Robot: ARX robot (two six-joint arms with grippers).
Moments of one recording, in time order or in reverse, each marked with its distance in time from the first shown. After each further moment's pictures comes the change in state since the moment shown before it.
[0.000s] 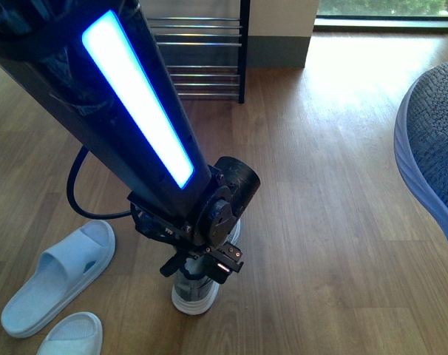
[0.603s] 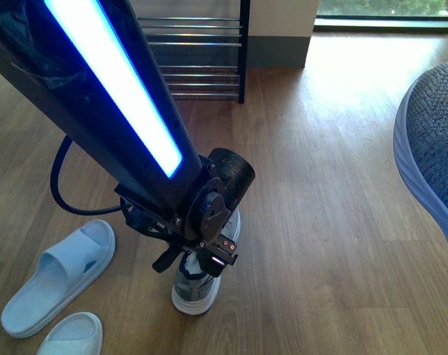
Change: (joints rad) left arm 0.017 -0.026 -0.027 0.011 -0.040 -0.012; right arm 0.000 0.000 0.000 0.000 0.000 0.000
